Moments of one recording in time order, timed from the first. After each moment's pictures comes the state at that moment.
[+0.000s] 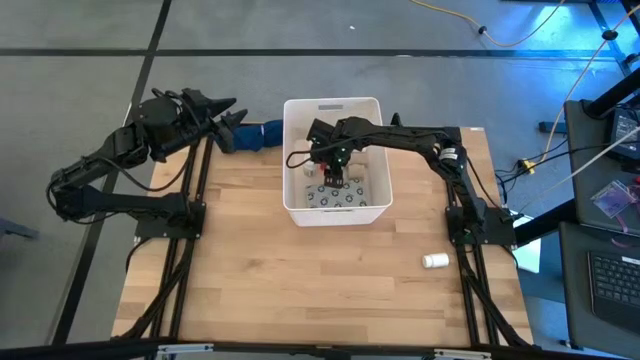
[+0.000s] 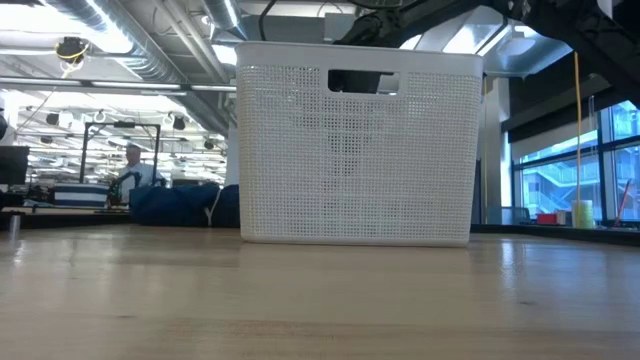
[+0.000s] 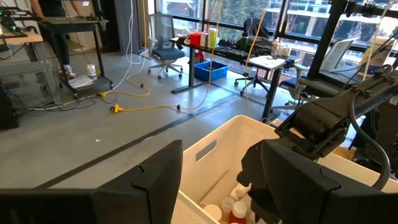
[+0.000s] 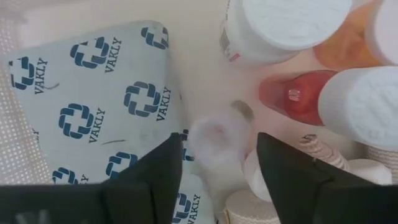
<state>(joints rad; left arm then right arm) 0.36 0.83 1.23 -0.55 -0.40 -0.17 -0.36 2.17 1.88 -1.03 -0.10 -0.25</state>
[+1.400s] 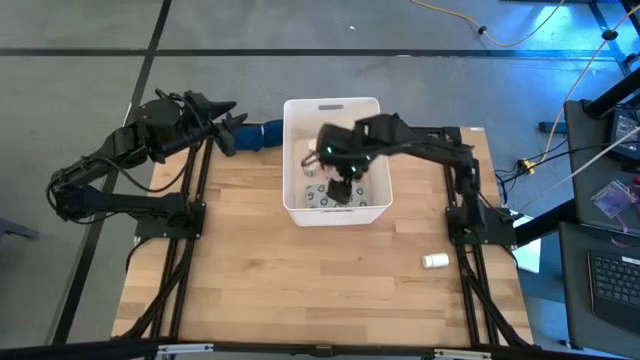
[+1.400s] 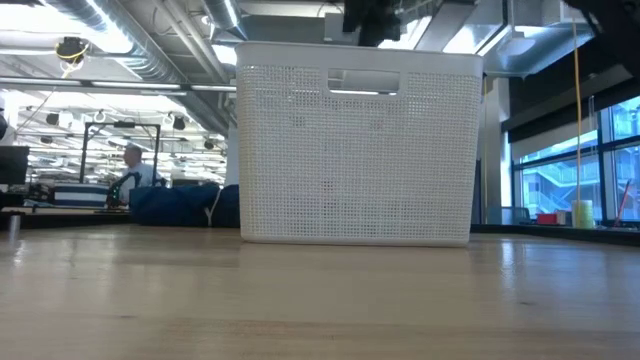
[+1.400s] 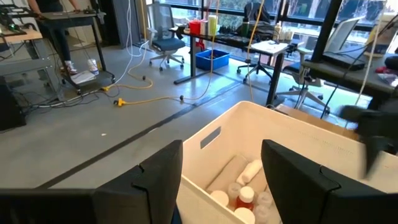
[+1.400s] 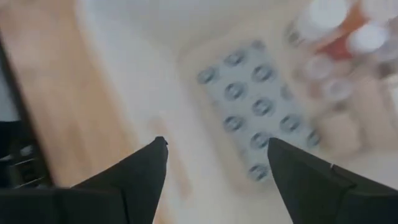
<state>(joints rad) 0.36 0.83 1.23 -0.60 -0.40 -0.14 -0.11 2.04 2.34 -1.53 -0.10 0.29</state>
